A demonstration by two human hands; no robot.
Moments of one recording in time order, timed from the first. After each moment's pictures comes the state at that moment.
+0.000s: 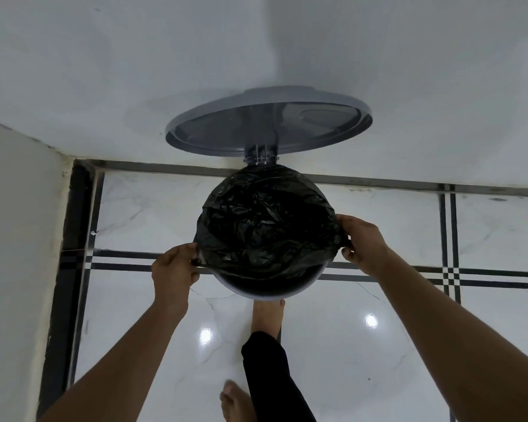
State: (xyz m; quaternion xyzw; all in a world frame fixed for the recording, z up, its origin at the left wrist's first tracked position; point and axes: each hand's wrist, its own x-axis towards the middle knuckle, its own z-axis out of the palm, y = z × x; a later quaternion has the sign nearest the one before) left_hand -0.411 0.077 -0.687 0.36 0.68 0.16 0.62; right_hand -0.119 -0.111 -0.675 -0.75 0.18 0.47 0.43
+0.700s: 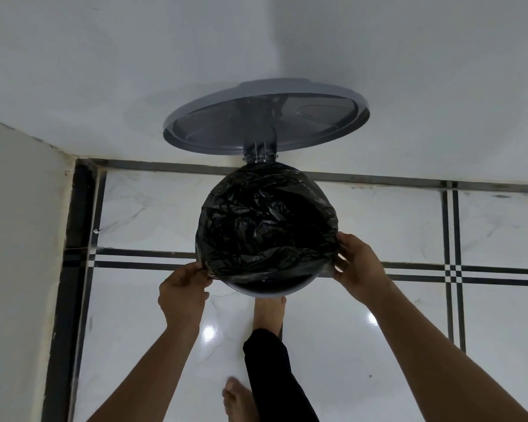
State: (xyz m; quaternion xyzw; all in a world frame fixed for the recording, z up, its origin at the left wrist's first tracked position) left_hand -0.427 0.032 -0.685 0.40 0.71 0.14 0.56; right_hand -0.160 -0.145 -0.686 -0.61 0.26 0.50 0.56
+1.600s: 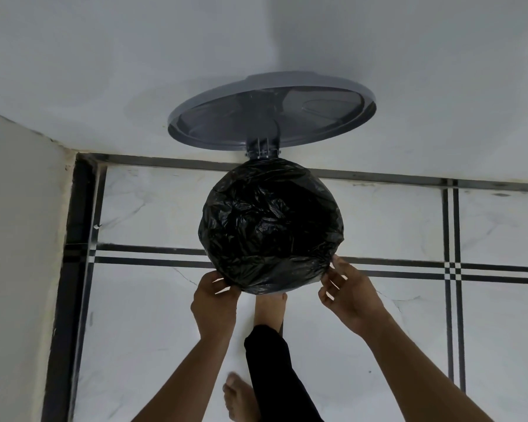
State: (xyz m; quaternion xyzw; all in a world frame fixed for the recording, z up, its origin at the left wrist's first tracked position) left_hand -0.409 -0.015 -0.680 0.50 0.71 0.05 0.50; right_hand -0.209 -0.179 -0.691 -0.51 0.30 0.54 0.60
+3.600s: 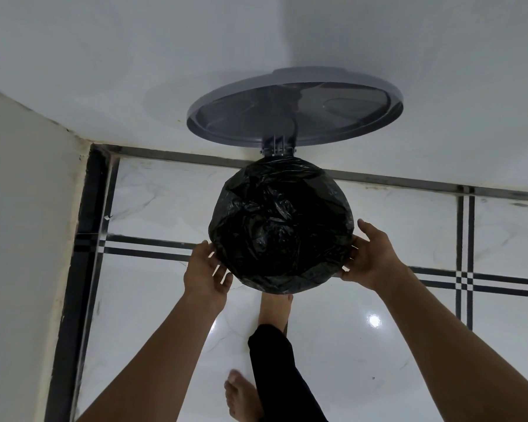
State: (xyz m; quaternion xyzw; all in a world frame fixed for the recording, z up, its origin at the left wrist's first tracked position) left_hand -0.399 0.049 -0.682 0.06 0.68 0.15 0.71; right_hand -0.143 -0.121 -0.679 -0.59 0.36 0.55 0.48
